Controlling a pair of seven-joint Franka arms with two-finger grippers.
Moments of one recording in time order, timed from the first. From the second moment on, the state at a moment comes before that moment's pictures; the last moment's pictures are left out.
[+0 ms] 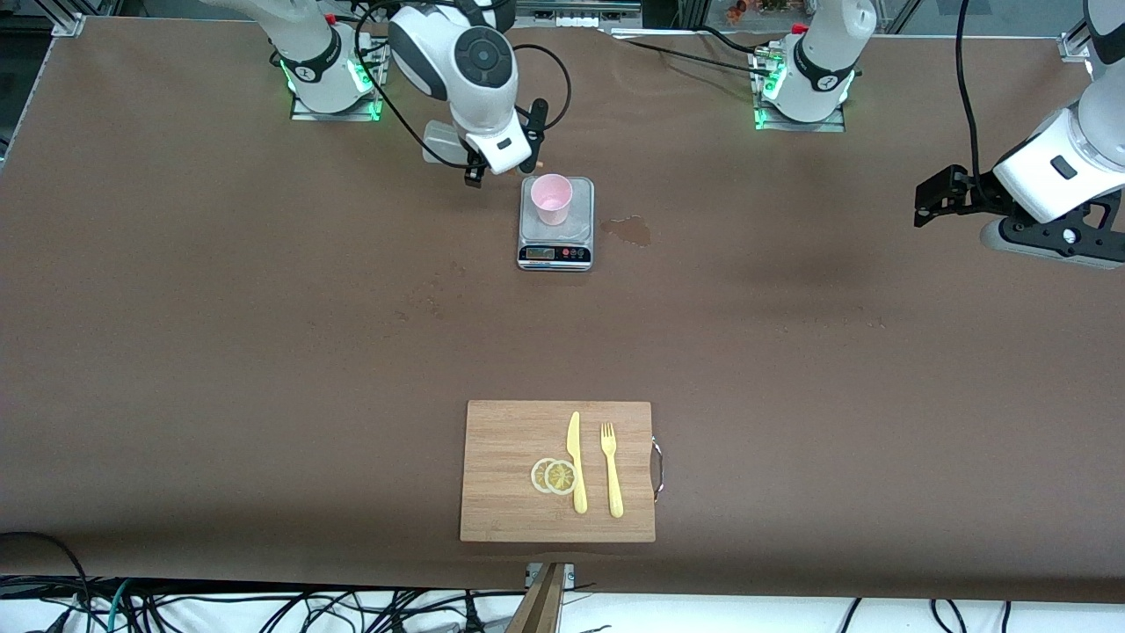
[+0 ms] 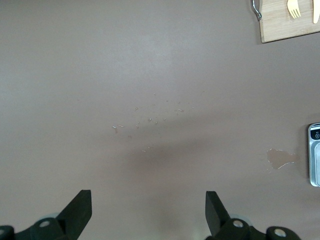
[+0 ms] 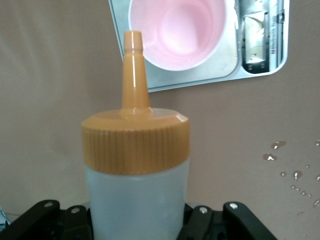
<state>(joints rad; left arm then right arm) -0.08 0.06 0.00 -1.55 0.01 1.51 0.10 0.65 0.15 0.25 -2.12 0.01 1.98 -0.49</state>
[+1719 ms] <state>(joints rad) -0.07 0.07 0.00 -1.55 0.01 1.51 0.10 0.67 0.27 0.26 -1.91 -0.14 1.80 -0.42</state>
